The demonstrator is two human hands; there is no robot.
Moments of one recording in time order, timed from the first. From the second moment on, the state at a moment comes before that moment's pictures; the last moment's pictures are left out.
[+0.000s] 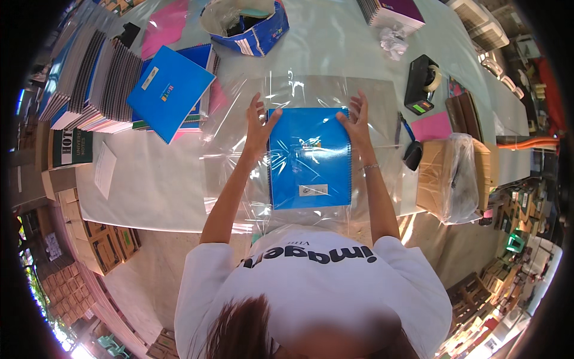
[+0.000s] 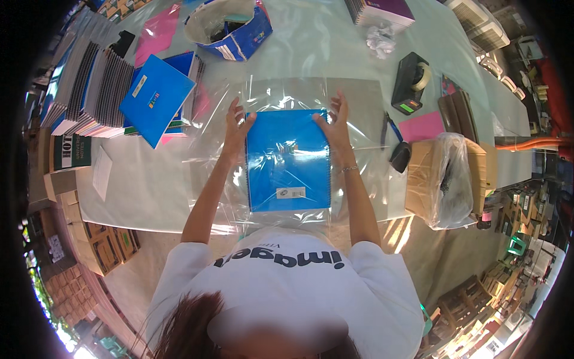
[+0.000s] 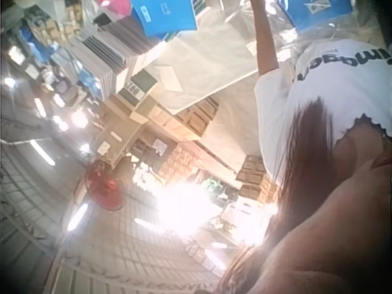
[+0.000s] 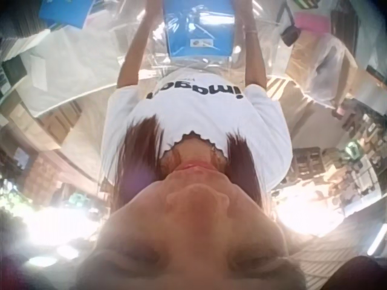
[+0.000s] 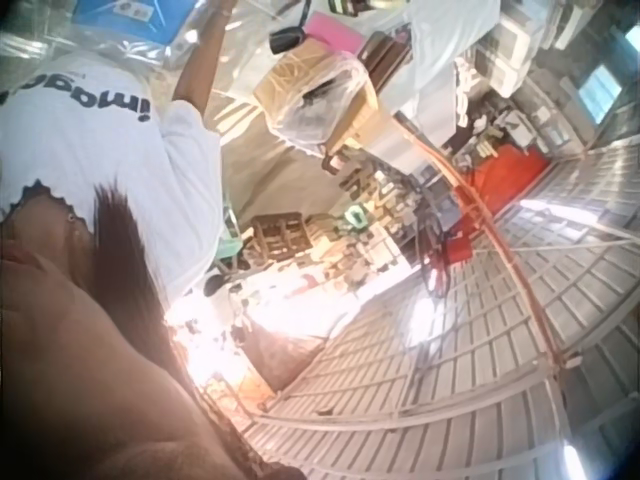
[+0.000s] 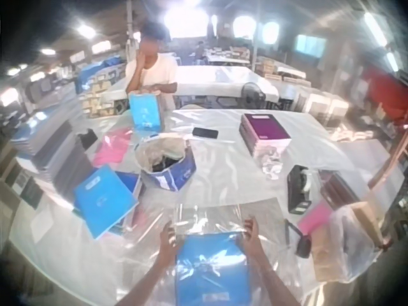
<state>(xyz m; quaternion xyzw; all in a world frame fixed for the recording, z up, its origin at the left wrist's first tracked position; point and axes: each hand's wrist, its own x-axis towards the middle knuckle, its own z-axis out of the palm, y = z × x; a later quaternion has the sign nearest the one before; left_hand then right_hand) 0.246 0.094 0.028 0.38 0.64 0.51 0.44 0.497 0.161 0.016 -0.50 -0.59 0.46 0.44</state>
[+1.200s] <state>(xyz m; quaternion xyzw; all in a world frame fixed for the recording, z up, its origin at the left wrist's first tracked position) 0.224 0.128 0.025 0.43 0.56 0.43 0.57 0.489 0.159 0.016 -0.45 -0.57 0.52 0.44</state>
